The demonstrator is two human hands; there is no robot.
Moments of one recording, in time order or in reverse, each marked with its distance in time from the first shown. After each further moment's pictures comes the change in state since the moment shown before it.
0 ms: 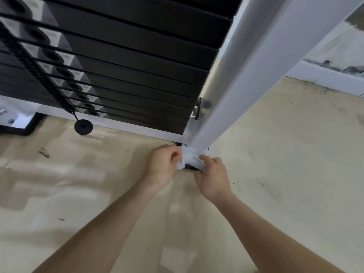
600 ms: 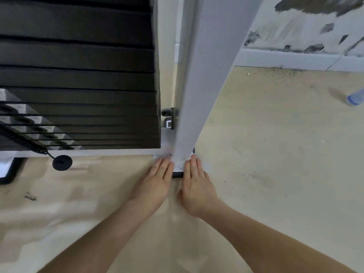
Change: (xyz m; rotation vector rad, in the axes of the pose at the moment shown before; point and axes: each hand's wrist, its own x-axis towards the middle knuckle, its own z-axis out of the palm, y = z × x) left_hand -0.014 -0.008 0.005 0.760 -0.180 0.523; right_hand -0.011 -0.008 0.019 -0.287 -0.056 -0.060
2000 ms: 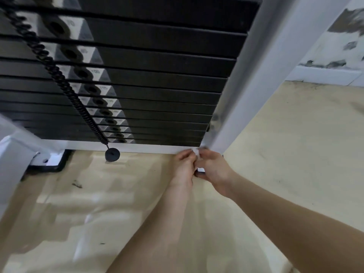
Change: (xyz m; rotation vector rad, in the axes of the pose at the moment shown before) left_hand 0.032 -0.003 -0.051 -2.039 0.284 -1.118; right_hand 0.015 -0.068 -0.065 1.262 -0.158 0.259
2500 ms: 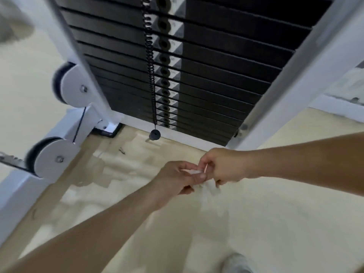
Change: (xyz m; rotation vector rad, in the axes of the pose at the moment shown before) left_hand -0.140 0.061 -0.100 0.427 -0.240 0.007; right_hand -0.073 -0.090 0.036 -1.272 -0.606 -0.075
